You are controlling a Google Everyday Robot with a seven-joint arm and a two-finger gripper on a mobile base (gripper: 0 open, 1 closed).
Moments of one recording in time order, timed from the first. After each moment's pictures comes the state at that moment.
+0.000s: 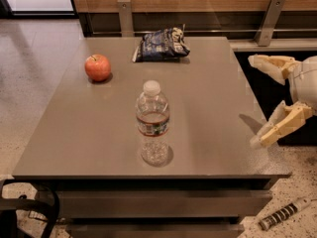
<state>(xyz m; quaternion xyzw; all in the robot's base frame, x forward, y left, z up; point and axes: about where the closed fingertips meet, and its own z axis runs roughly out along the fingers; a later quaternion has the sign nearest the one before) 0.446 -0.181 0.938 -0.59 0.64 0.20 0.44</state>
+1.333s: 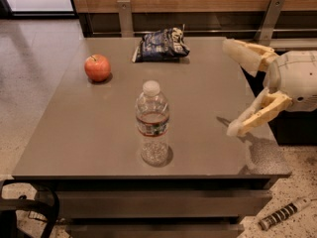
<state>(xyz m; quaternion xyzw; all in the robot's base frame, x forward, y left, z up) 0.433 -0.115 0.992 -0.53 0.53 0.37 0.55</state>
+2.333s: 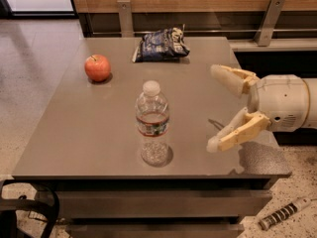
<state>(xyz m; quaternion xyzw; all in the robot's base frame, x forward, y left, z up) 0.427 -0.096 0.952 -0.50 0.58 0.39 0.52</state>
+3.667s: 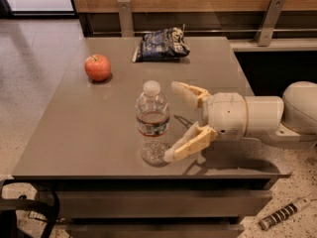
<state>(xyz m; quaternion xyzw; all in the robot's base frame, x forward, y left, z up) 0.442 -0.023 0.898 -0.50 0.55 0.43 0.51</state>
